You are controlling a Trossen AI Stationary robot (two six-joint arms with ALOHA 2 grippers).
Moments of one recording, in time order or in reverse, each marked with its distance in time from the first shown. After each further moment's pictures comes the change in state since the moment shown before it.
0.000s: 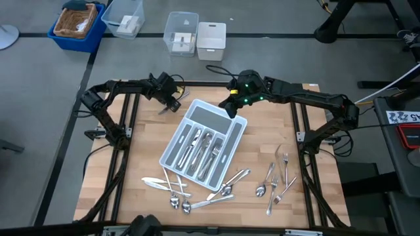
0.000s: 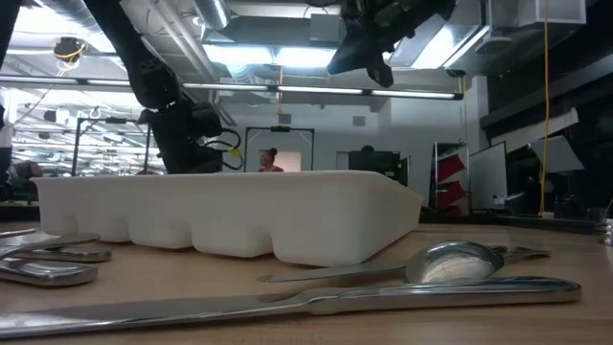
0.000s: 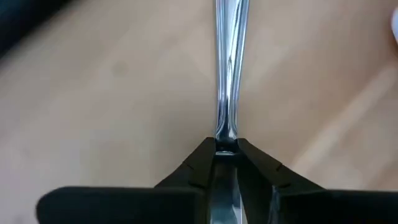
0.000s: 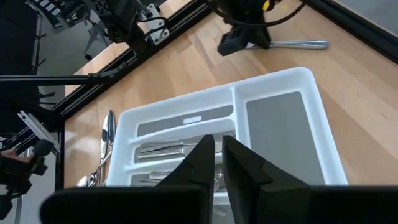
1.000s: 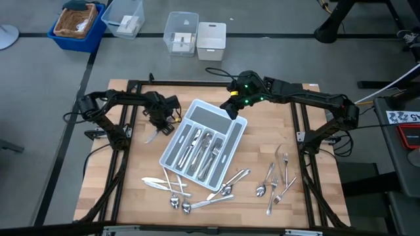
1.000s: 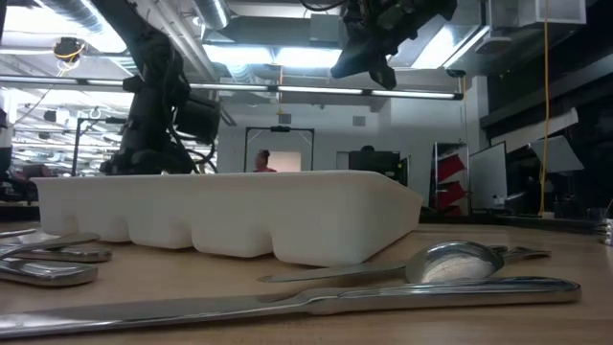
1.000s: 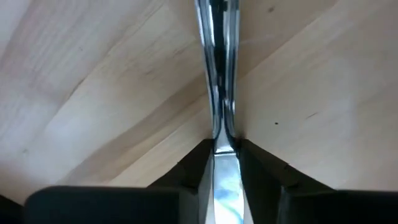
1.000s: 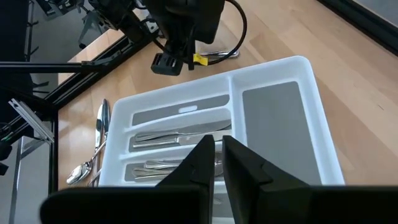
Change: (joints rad) left arm -0.326 -0.091 -0.018 -0.528 -0.085 -0.324; right arm 0.000 0.000 0.000 -0.043 -0.002 -0.026
